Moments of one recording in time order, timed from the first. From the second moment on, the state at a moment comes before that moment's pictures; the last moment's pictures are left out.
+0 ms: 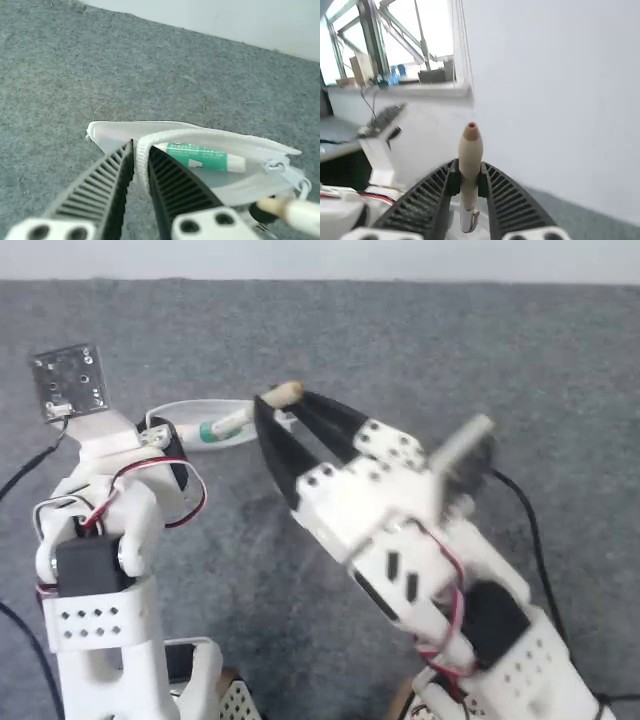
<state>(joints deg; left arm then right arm) -11.6 -53.4 35.0 67.5 14.1 -45.7 -62.2 38.2 23.0 -9.5</state>
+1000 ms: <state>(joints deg) -11.6 -53.4 35.0 67.6 14.1 -43.3 -44.0 56.7 -4.0 -9.6</state>
